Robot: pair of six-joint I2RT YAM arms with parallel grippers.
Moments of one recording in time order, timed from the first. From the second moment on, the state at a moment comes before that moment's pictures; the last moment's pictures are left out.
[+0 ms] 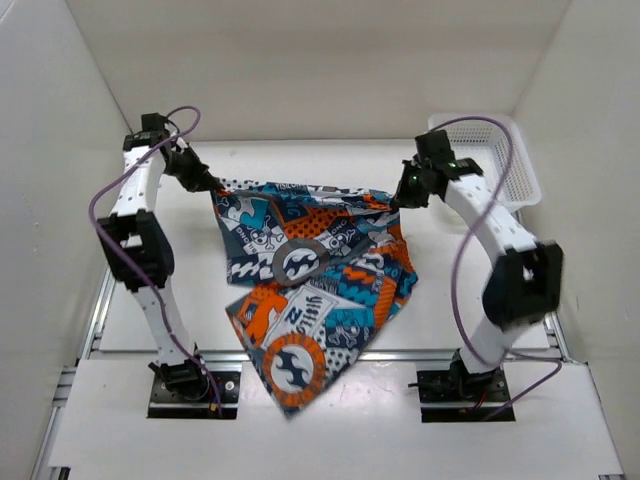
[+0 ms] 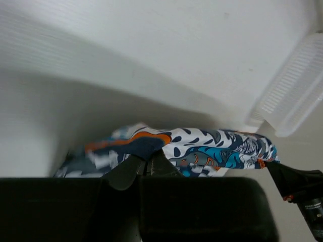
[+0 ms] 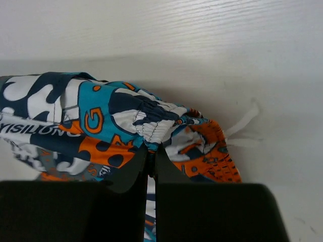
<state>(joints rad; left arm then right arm) 0.15 2.02 1.95 -1.02 0.50 -0.56 0.28 1.65 1.50 -0.75 -0.12 0.49</state>
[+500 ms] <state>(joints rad) 0.16 2.17 2.19 -1.02 0.39 -0.46 0.25 2.09 1.87 -0.69 -0.22 0.49</state>
